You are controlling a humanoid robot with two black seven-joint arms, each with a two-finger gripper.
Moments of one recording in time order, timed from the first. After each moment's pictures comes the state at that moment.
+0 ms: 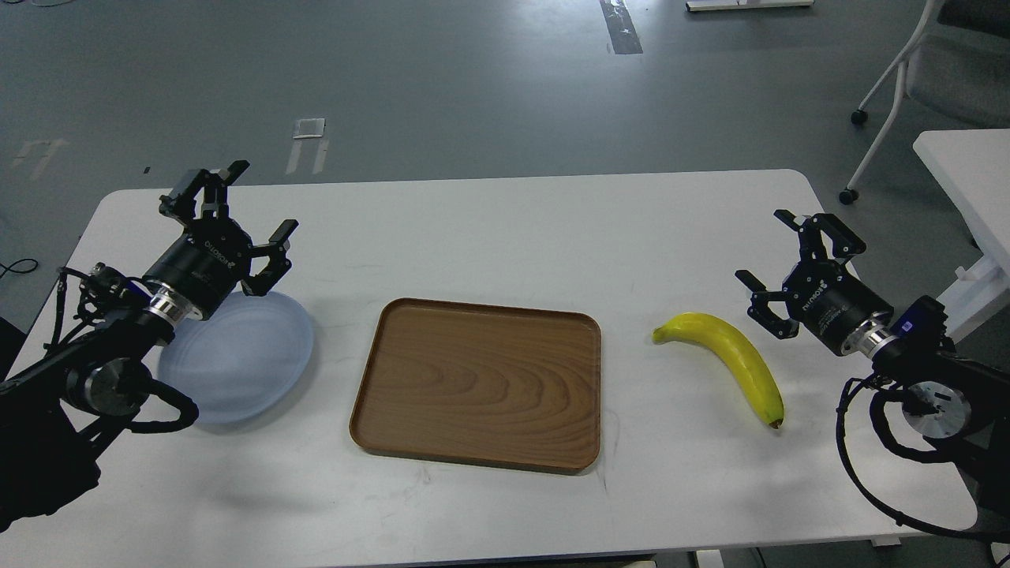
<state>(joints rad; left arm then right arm) -0.59 0.48 -0.62 -0.79 0.12 -0.49 -0.49 0.58 -0.60 0.33 0.81 0.01 0.49 0.49</state>
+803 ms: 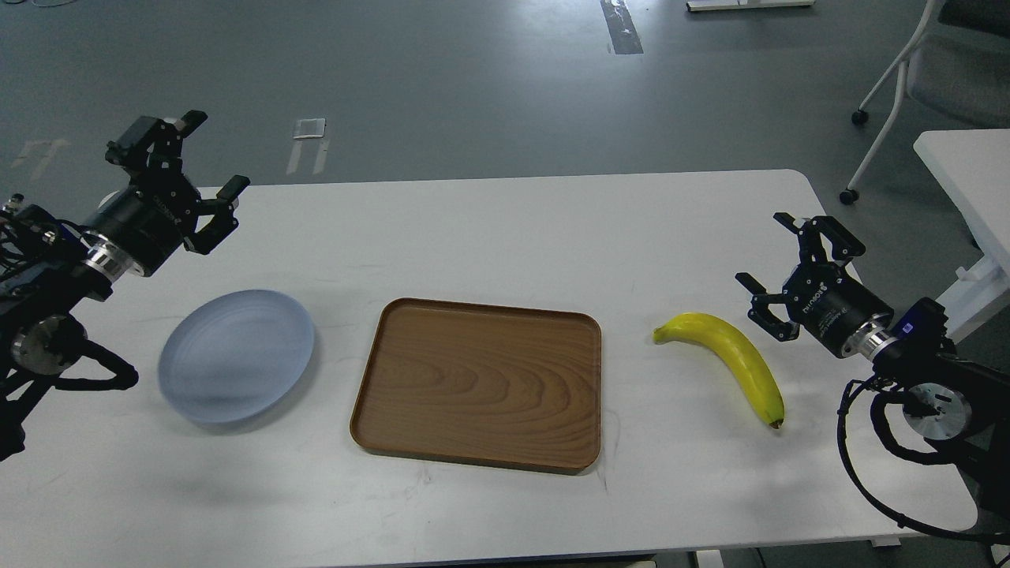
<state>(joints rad) -0.71 0.64 -0.61 -0.82 0.46 -0.49 -0.49 0.58 -0.60 0.32 0.81 0.01 0.49 0.49</state>
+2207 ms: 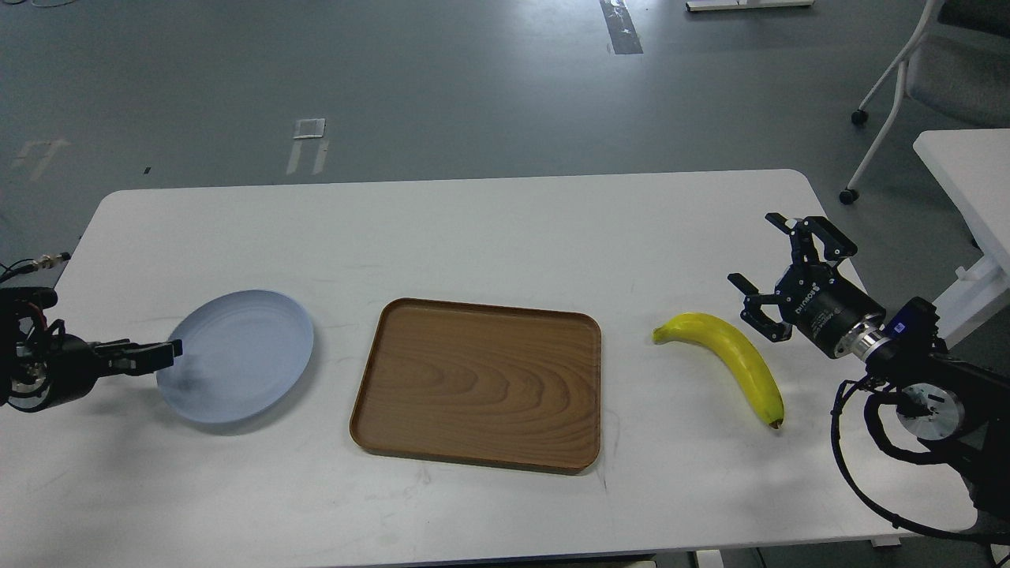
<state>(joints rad) -0.66 0.77 -0.22 -0.64 1.52 -0.19 -0.49 0.58 -0.59 0.32 0.82 0.00 0.49 0.49</state>
